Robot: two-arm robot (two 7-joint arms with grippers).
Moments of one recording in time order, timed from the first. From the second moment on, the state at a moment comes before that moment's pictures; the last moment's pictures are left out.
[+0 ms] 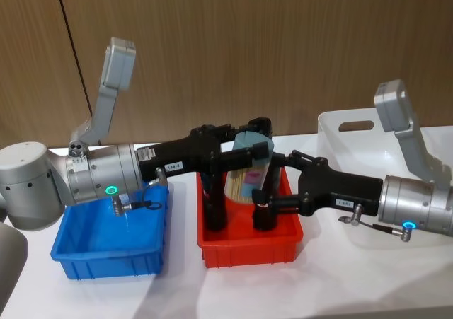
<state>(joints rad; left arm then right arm) -0.68 0.29 0.33 -1.22 -0.53 0.34 -1.09 0.46 0.42 -0.35 -1.43 0.46 0.20 0.87</state>
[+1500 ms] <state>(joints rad) -0.68 0.29 0.33 -1.22 -0.53 0.34 -1.09 0.48 0.42 -0.38 -1.42 0.55 0.23 0.91</state>
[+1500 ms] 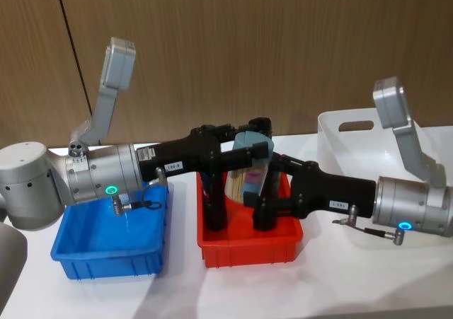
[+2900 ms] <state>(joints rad) -0.68 0.29 0.33 -1.22 -0.53 0.34 -1.09 0.51 0.40 -0.41 -1.37 0.57 0.20 0.90</state>
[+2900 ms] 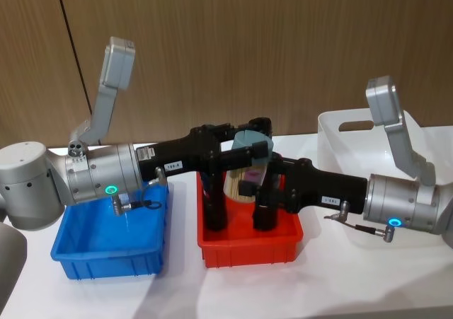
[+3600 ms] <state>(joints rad) -0.68 0.29 0.33 -1.22 -0.53 0.34 -1.09 0.51 0.40 -0.42 -1.37 0.58 0.20 0.89</state>
